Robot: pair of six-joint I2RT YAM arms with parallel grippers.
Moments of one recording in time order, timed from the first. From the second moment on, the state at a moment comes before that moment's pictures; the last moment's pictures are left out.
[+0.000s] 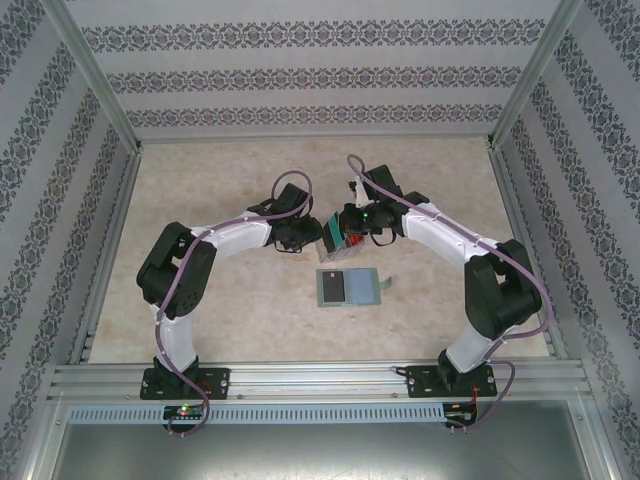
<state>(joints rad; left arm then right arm) -0.56 1.91 1.25 -0.33 0.17 -0.96 0.44 1.66 1.19 -0.49 -0.32 0.49</state>
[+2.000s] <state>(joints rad) -0.59 1.69 0.86 0.56 0.63 -1.25 0.28 1.20 0.70 -0.08 -0.66 0.97</state>
